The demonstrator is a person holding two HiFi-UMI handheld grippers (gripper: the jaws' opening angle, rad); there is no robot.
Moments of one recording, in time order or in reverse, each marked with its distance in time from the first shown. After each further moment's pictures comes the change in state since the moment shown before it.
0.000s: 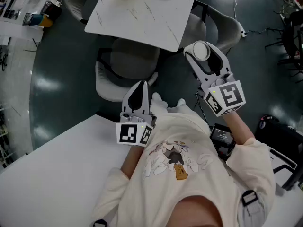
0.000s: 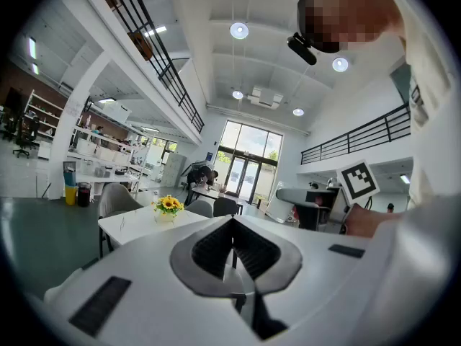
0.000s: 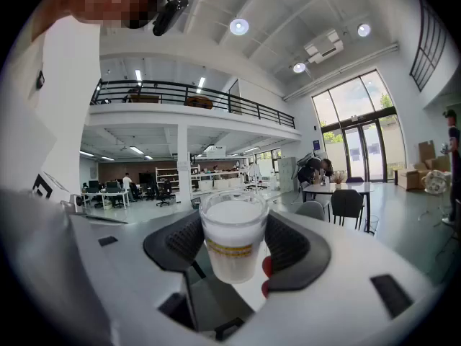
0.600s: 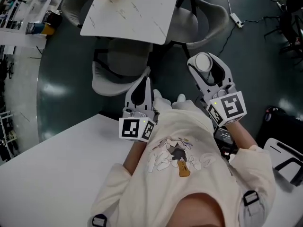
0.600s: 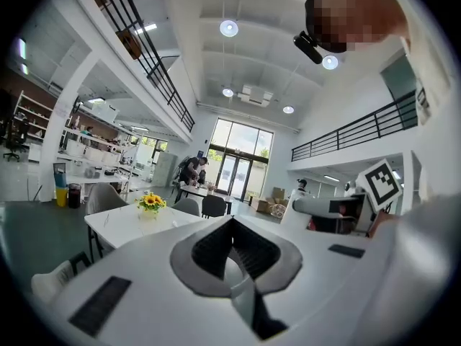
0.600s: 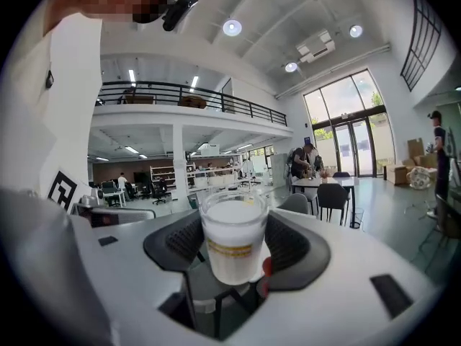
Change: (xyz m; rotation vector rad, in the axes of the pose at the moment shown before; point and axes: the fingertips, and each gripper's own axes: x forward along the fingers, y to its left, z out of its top) left arm -0.007 -0.115 -0.019 0.016 0.008 -0.044; right arm -0.144 -0.030 -0.009 0.001 0.047 -0.028
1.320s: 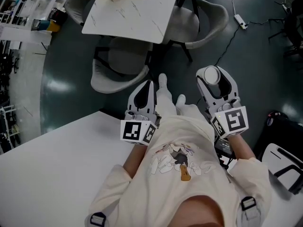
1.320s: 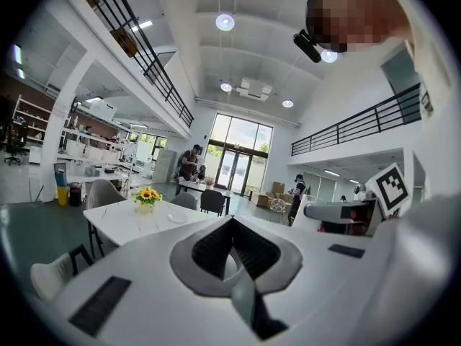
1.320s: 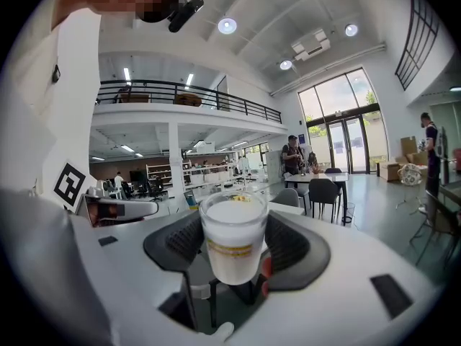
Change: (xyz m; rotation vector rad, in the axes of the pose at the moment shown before) left arm 0.000 -0.052 -0.027 0.014 0.037 0.011; right arm -0.069 -0.035 -0.030 0.009 0.022 -0.032
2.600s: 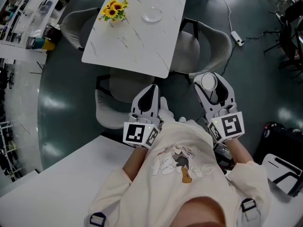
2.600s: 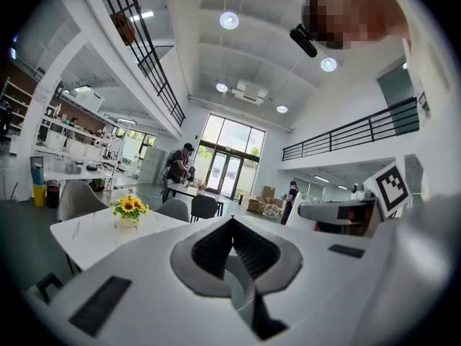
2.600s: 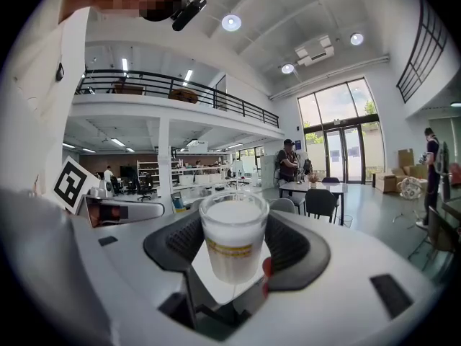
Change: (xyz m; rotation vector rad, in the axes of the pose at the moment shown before) left arm 0.149 0.090 0.063 -0.014 -0.023 -0.115; right arm 0.161 -0.040 0.058 -0.054 -0.021 -0.063
